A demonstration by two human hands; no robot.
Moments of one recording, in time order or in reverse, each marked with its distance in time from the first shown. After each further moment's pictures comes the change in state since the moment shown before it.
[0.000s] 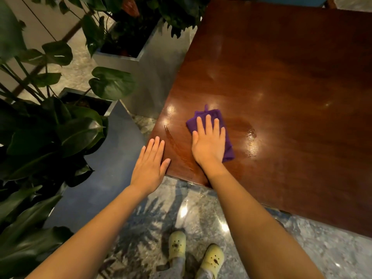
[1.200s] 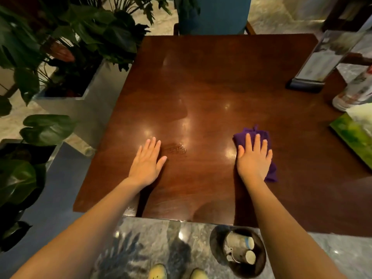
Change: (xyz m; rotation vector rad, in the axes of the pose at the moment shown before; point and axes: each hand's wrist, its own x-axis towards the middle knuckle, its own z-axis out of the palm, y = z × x) left_hand 0.113 0.158 -0.009 0.064 -0.080 0.181; right_hand -0.022 0.279 -0.074 -0.008 0.189 0.520
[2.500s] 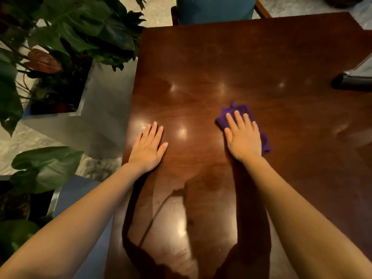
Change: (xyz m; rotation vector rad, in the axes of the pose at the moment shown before) left_hand 0.158 -0.126 -0.031 0.049 -0.071 0.103; right_hand 0.099 -0.172 0.021 -0.059 -0.096 -0.249
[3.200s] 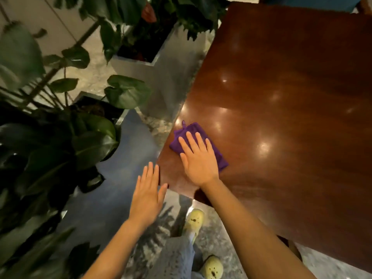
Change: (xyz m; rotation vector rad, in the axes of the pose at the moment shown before) left_hand -0.326 0.028 0.072 -0.344 0.074 -0.503; right_hand -0.204 -0.173 0.058 -0.048 -0.151 -0.657
